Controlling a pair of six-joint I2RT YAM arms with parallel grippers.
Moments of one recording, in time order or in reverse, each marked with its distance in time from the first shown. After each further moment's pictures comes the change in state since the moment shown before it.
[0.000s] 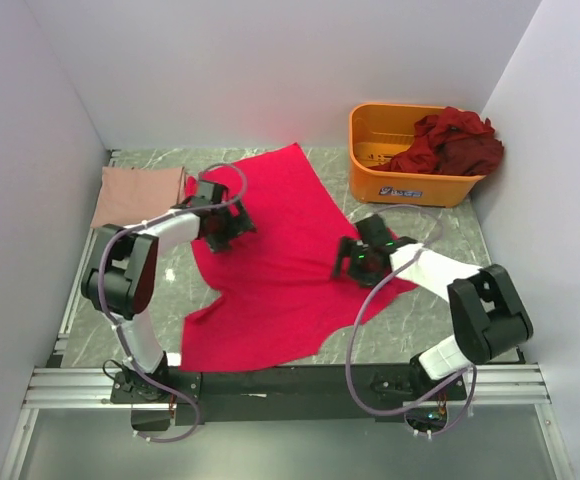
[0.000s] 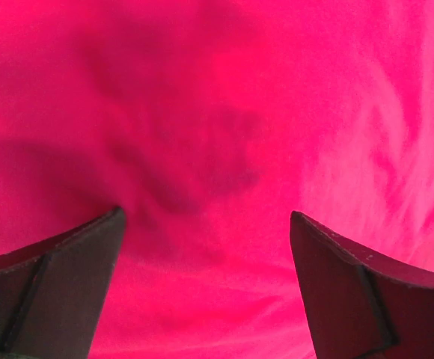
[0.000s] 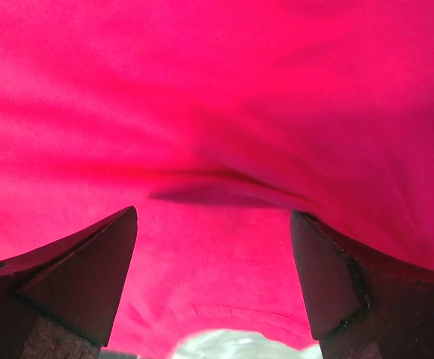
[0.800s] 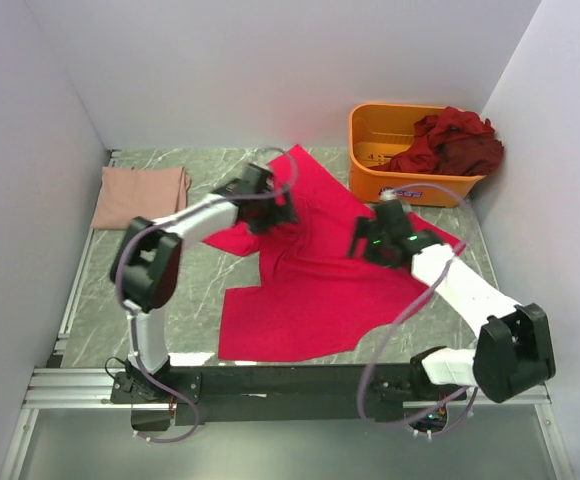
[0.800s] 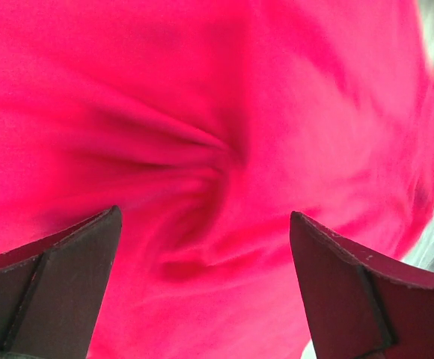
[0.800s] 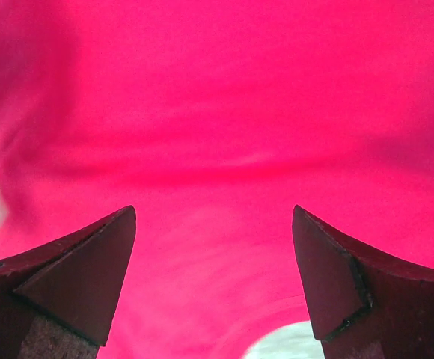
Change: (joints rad) left arm -0.271 0.163 0.340 -0.090 0.014 0.074; right arm -0.169 -0.221 0.095 -0.169 0.158 -0.111
